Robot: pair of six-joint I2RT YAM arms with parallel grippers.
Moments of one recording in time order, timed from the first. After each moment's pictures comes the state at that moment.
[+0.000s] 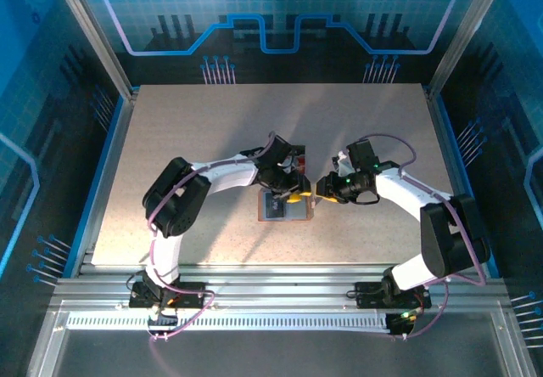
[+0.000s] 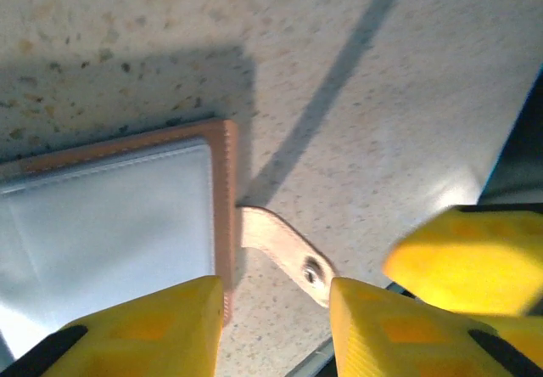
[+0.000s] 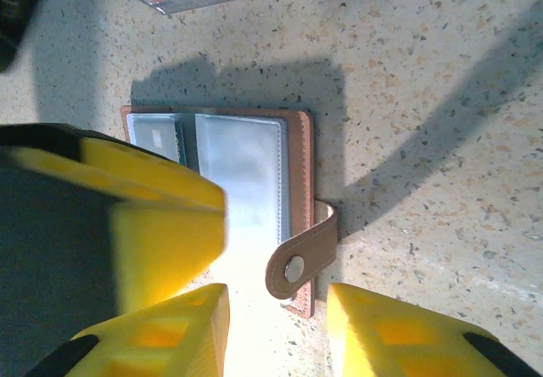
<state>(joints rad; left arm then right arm) -0.65 1.97 1.31 -0.35 0.57 -0.97 0.28 1.50 0.84 -0.49 -0.56 0.50</state>
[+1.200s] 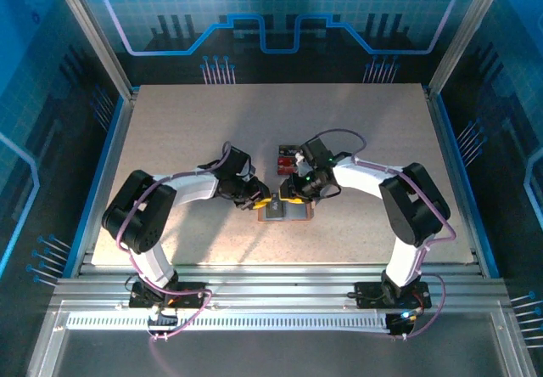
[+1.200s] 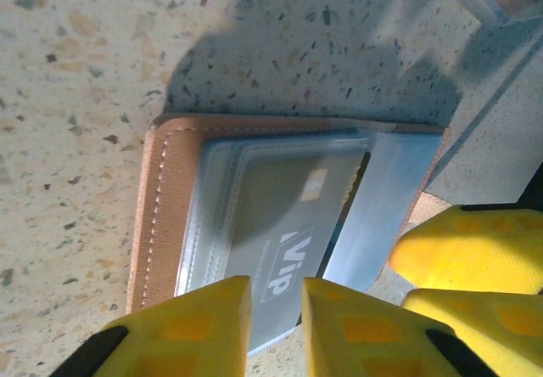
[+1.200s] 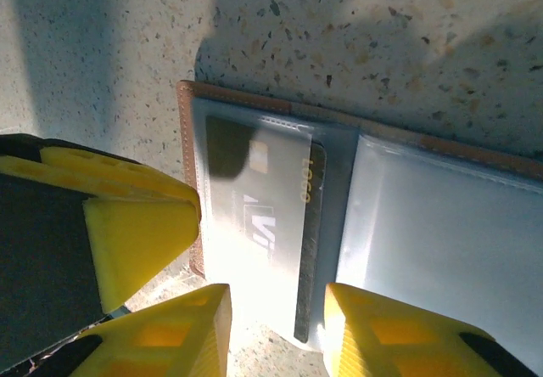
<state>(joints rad) -0.46 1.73 0.88 -0.22 0.56 -0.98 0.55 1.81 1.08 -0.45 -0.55 0.62</state>
